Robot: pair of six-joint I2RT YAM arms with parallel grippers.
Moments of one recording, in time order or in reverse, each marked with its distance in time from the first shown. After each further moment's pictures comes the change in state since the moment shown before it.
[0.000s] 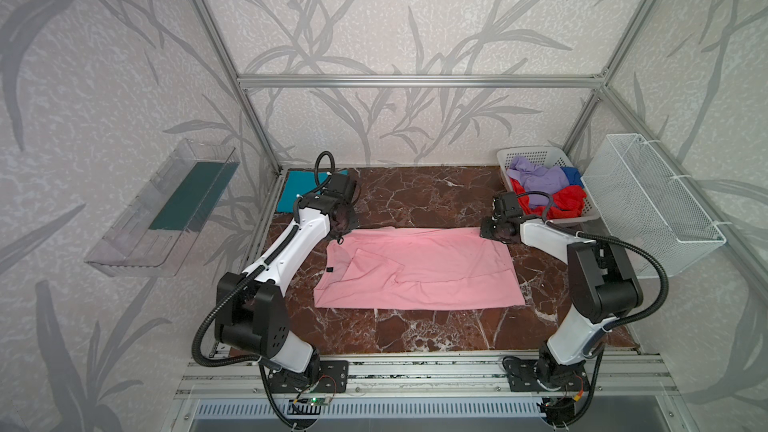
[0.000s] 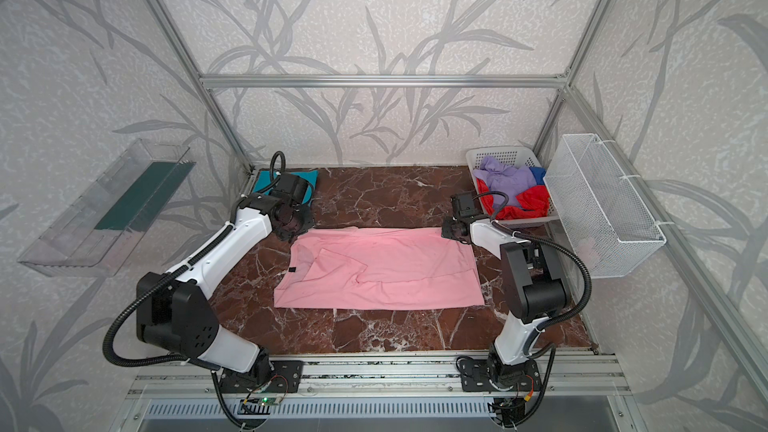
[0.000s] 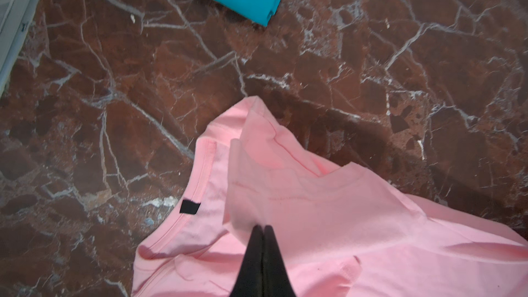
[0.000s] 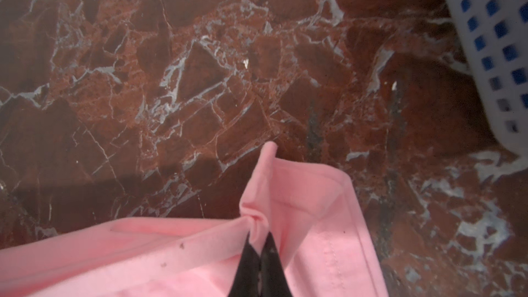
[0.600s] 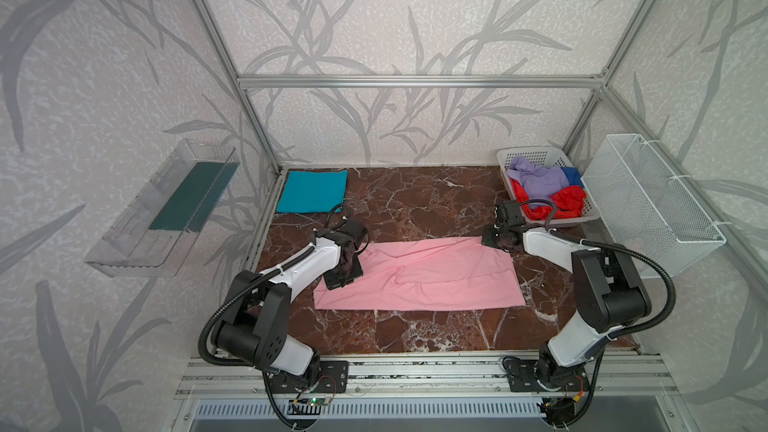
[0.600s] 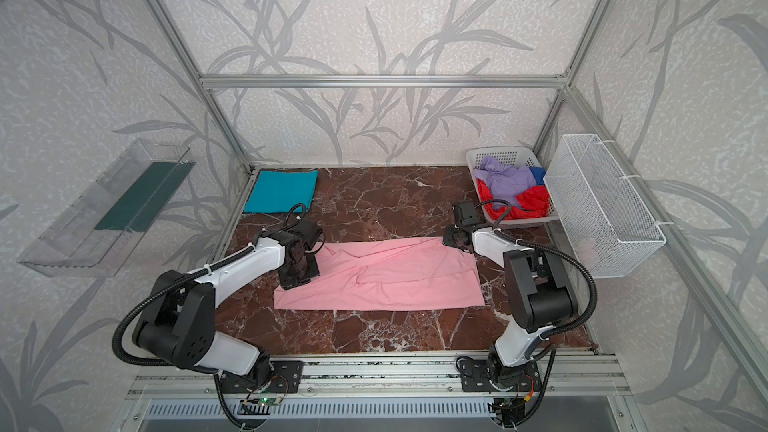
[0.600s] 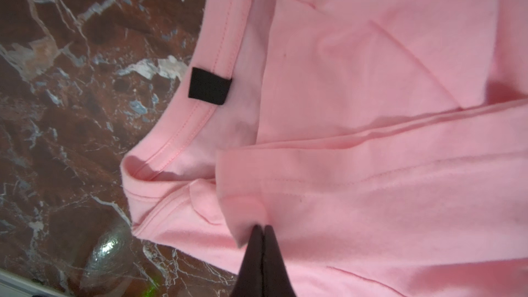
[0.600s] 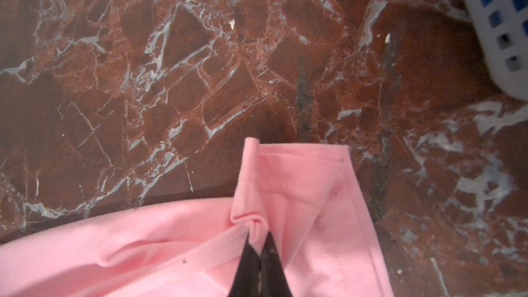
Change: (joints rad) left arm -0.104 -0.023 -0.370 0.001 0.045 -0.104; right arm 0.006 -0.068 -0.112 0.037 -0.005 0.026
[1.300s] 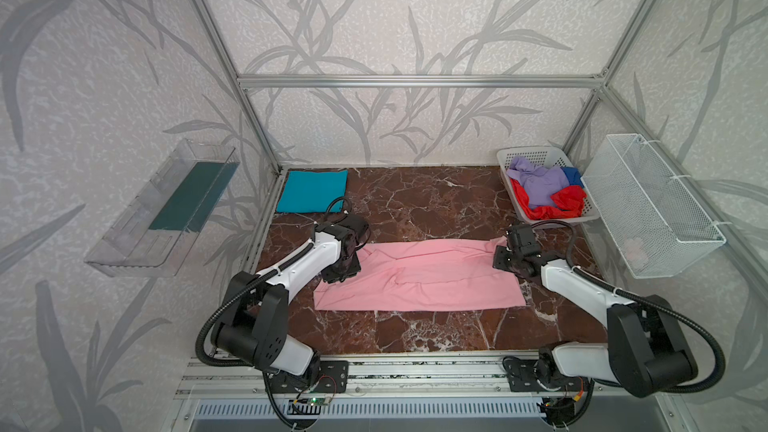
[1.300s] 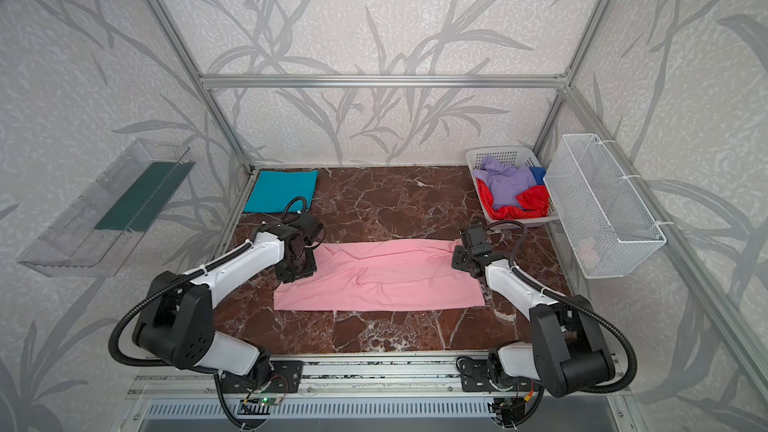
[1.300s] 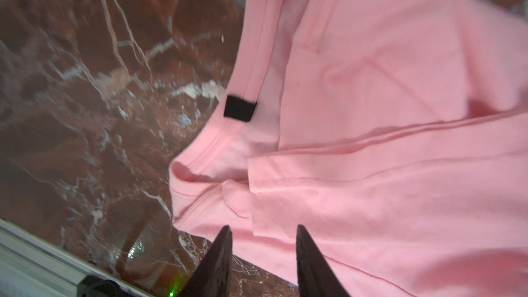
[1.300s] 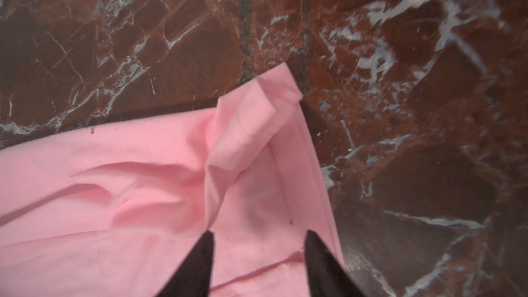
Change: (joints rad) left arm -0.011 -0.001 0.132 -0.104 -0.119 0.031; right arm 0.036 -0.367 -0.273 -0.061 0.107 0.055
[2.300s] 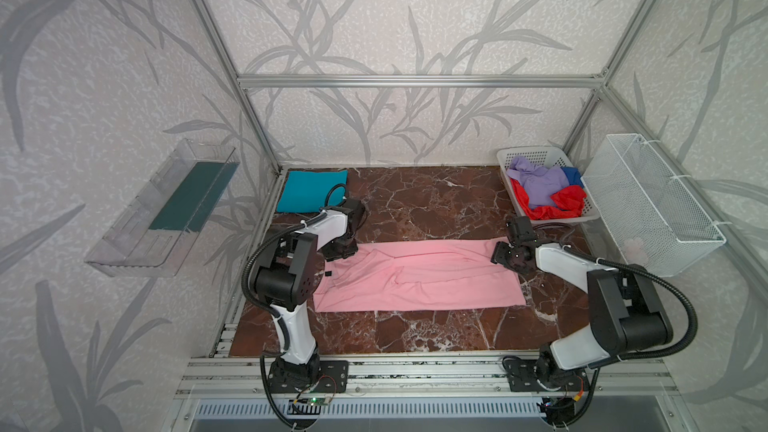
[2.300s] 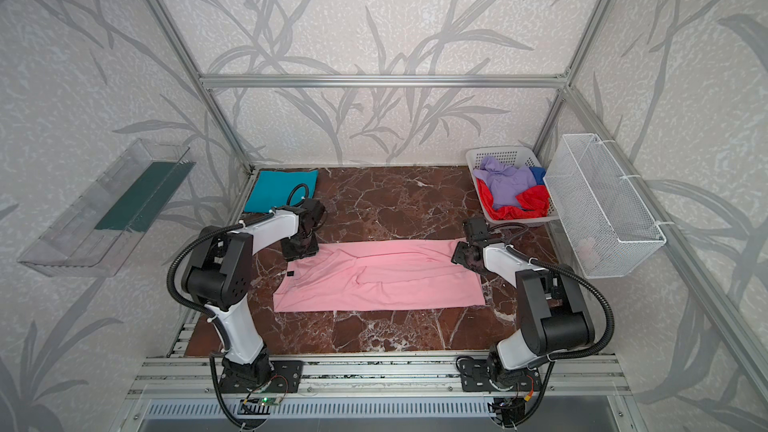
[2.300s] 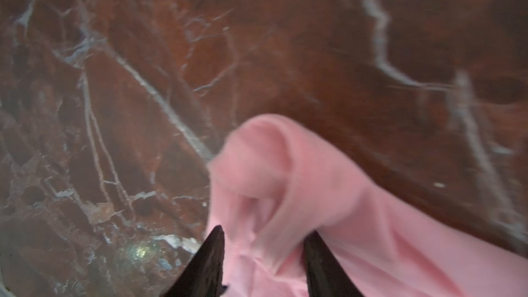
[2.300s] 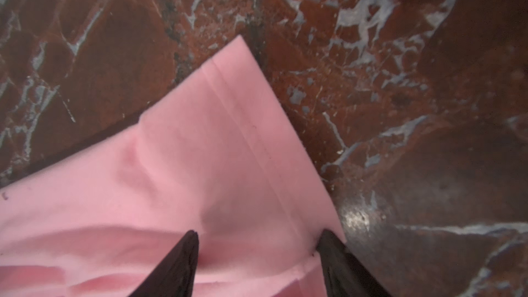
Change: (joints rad) left arm 0.166 0.365 0.130 0.159 -0.104 0.093; right arm -0.089 0.223 0.106 -0.071 -0.074 0.119
